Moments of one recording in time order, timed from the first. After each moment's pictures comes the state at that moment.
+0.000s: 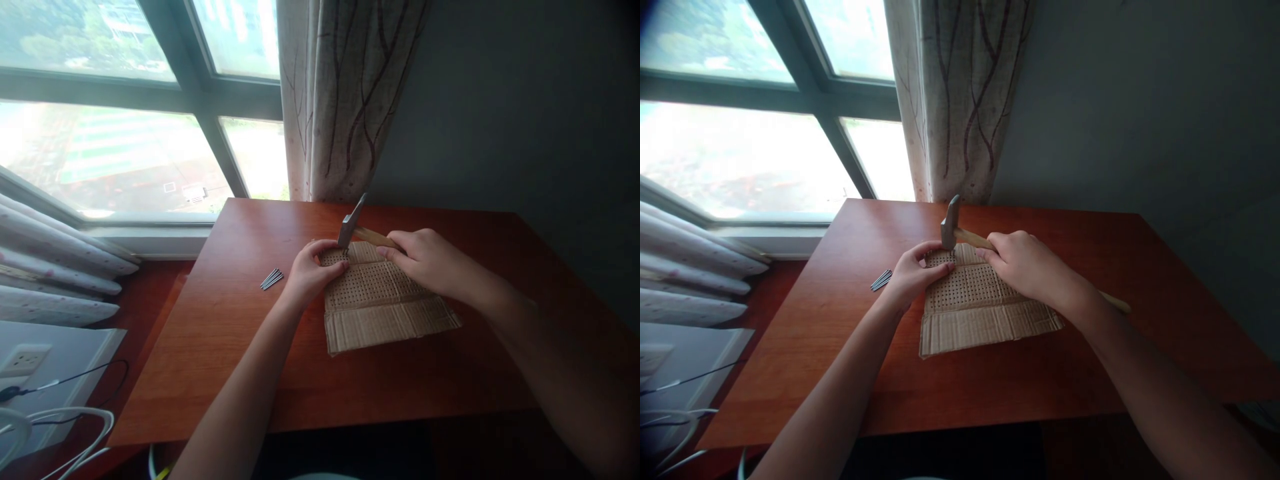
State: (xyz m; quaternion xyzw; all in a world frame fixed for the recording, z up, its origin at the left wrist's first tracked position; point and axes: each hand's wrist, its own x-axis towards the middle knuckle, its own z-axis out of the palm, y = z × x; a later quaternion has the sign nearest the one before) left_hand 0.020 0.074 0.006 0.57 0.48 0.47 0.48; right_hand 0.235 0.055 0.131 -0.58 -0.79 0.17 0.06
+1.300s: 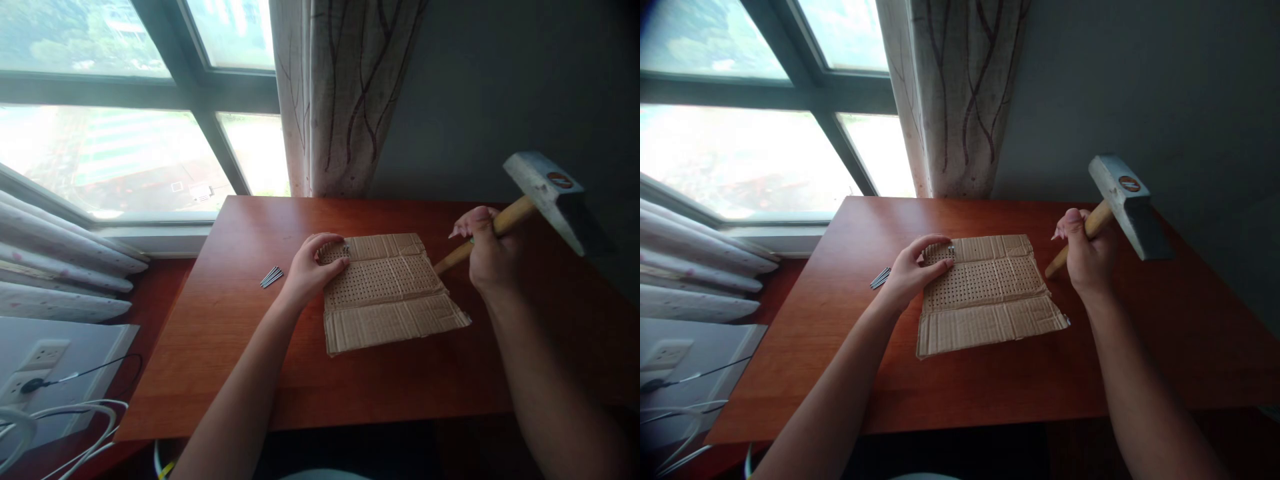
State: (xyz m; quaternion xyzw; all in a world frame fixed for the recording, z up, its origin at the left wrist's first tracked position) left_hand 0.017 0.067 0.019 0.61 0.48 0.44 0.44; right_hand 0.307 0.066 0.064 -0.55 -0.56 0.18 0.59
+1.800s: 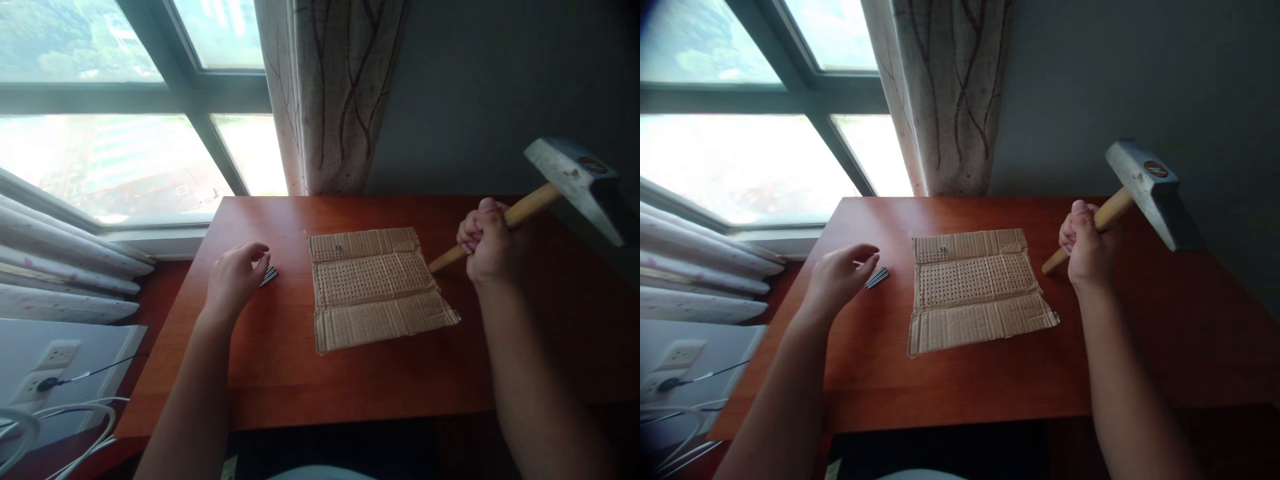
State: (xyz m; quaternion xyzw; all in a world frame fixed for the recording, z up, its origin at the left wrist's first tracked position) left_hand -0.078 0.061 0.028 0.69 0.69 0.21 0.10; right_hand 0.317 0.062 0.069 -0.58 -0.48 0.25 0.61
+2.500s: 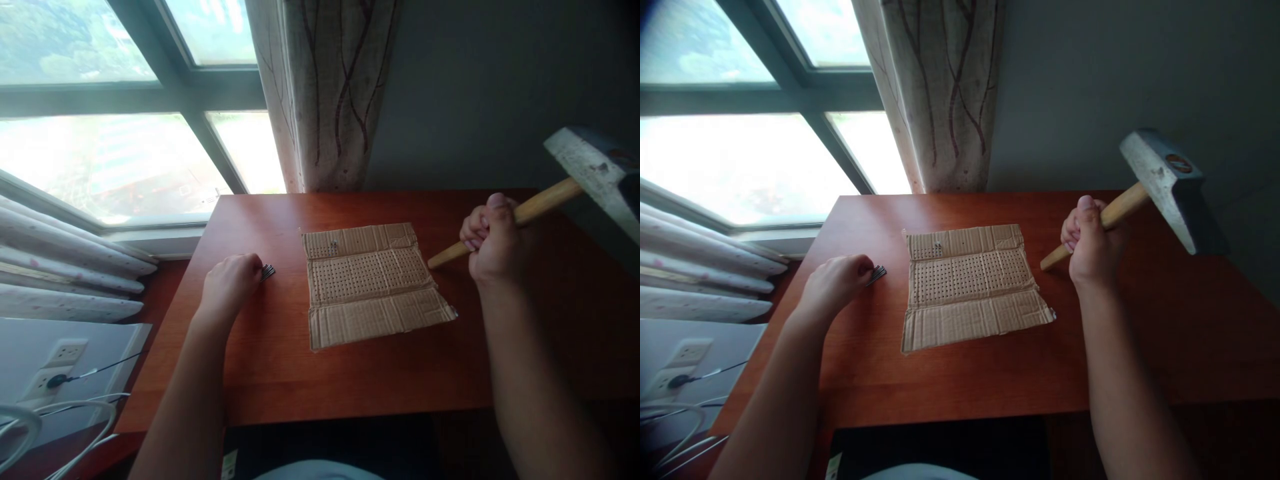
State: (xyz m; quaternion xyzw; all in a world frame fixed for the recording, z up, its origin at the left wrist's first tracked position) left_hand -0.079 0.060 0.029 0.70 0.71 -0.06 0.06; right_hand 0.324 0.070 0.057 -0.43 -0.45 0.27 0.73
